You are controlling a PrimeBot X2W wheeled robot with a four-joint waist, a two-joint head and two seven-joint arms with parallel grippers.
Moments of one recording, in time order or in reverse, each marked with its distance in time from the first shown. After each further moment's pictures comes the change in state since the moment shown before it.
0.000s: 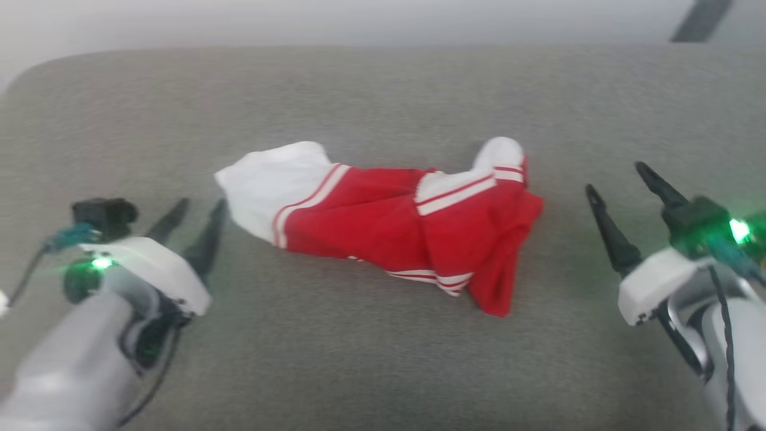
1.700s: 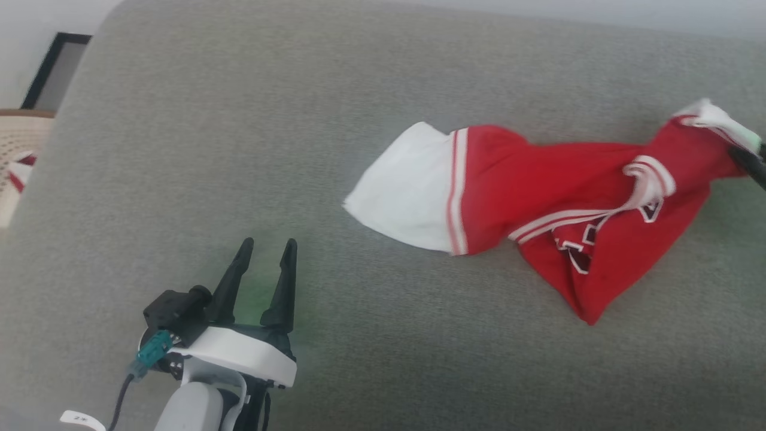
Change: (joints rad) left arm 0.495 -0.473 0.683 -0.429 0.753 -0.029 -0.003; right arm -0.561 -0.709 0.834 0.080 0.749 0.000 0.144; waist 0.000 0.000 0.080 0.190
